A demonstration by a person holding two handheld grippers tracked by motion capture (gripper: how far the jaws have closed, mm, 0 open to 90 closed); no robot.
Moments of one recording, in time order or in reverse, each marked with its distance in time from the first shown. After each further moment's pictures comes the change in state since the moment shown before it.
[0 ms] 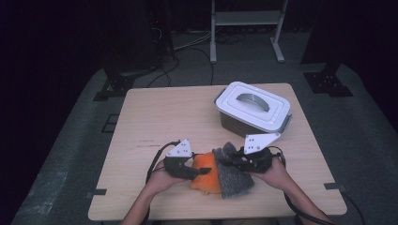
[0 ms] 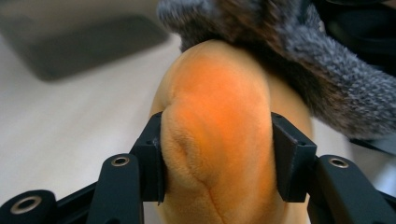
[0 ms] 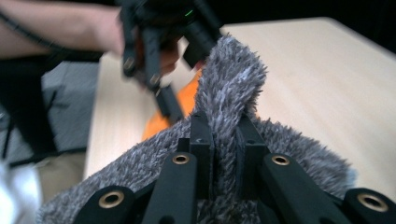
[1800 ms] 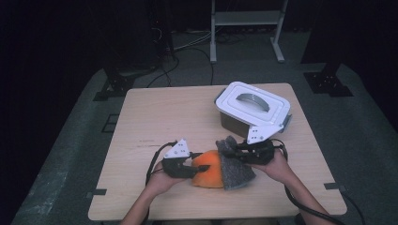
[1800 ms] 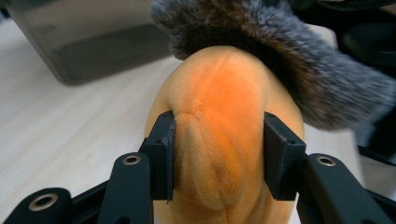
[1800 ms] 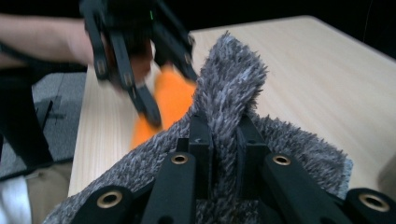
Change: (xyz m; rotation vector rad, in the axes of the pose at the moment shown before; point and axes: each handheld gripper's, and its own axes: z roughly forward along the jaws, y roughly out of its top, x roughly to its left) left arm -0.005 0.000 -0.002 -0.035 0.072 -0.013; right arm -0.021 0.002 -0.005 -0.011 -0.012 0.051
